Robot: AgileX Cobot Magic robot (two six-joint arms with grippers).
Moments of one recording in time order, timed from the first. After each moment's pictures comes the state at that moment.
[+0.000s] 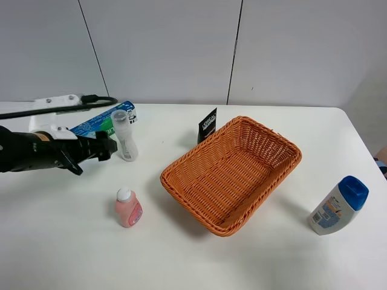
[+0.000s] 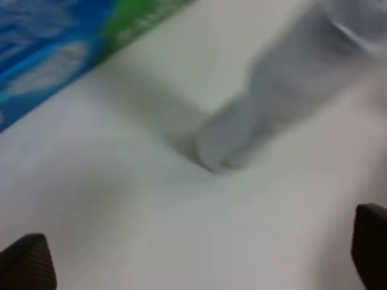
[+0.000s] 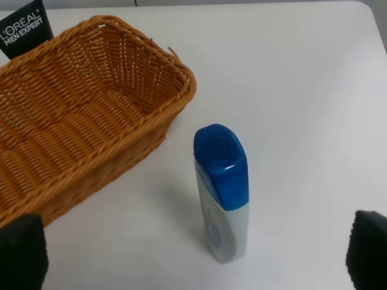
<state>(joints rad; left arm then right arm) -0.34 1.45 -0.54 -0.40 -0.11 0.10 0.06 0.00 -0.50 0.08 1.06 0.00</state>
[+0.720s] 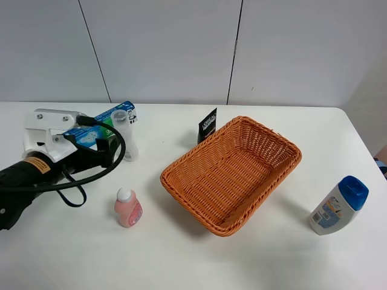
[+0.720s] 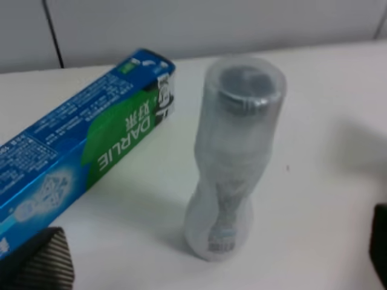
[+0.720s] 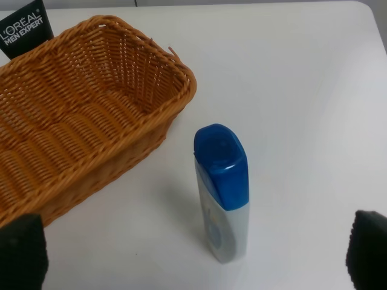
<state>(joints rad) -0.44 1.48 -0.29 -0.25 -0.79 -0.08 0.06 0.00 -0.50 0.08 1.06 0.00</state>
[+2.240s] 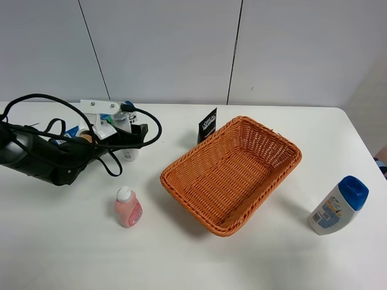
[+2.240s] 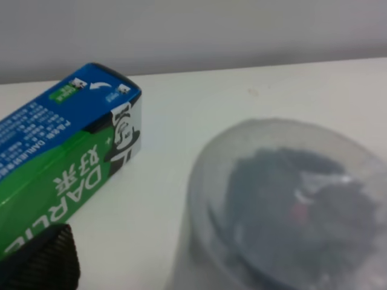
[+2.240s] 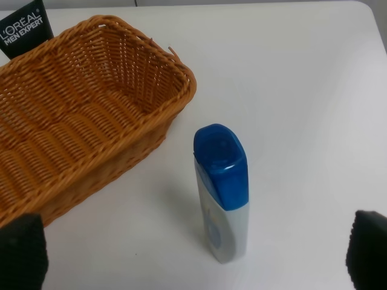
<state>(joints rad) -0.34 1.99 -0.67 0.00 -0.88 -0.19 0.06 0.00 -0.50 0.08 1.06 0.00</state>
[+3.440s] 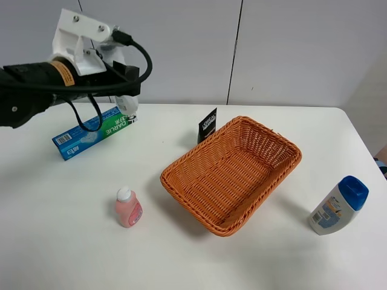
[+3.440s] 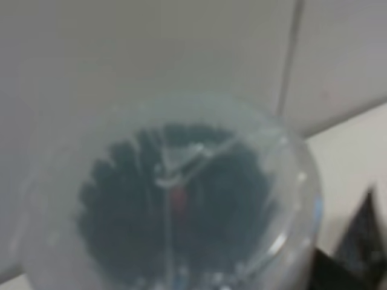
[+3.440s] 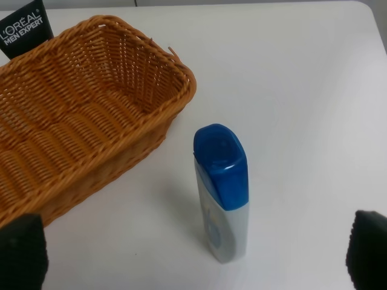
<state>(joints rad) -0.46 1.46 -0.89 0.27 -0.20 -0.22 0.06 0.00 -0.50 0.08 1.06 0.00</state>
